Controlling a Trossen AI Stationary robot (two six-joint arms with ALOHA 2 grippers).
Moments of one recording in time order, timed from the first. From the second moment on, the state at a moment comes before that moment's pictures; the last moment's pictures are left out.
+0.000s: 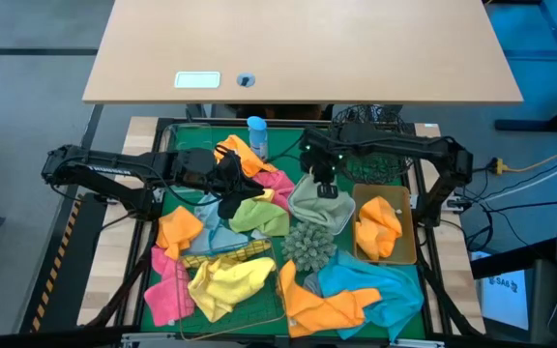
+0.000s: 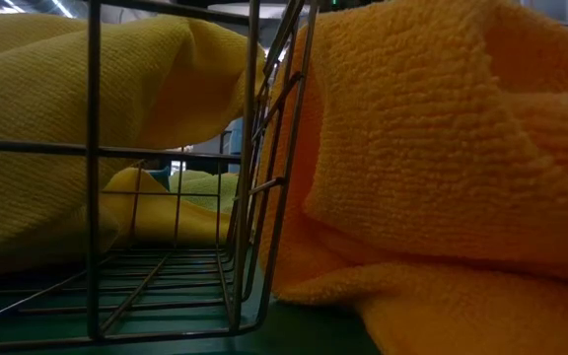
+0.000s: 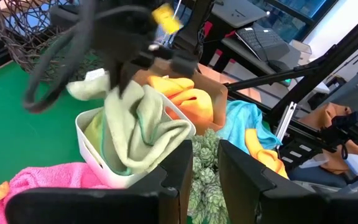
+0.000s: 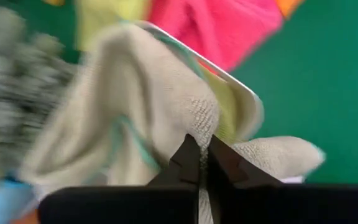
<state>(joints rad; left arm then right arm) -0.02 1.16 1.00 -0.20 -0.04 -0.46 -0.23 1.72 1.56 -1.13 -0.17 -0.26</state>
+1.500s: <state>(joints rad) -0.08 1.16 1.00 -0.20 -0.04 -0.46 -0.05 1.73 1.18 -0.69 -0.11 -0.23</state>
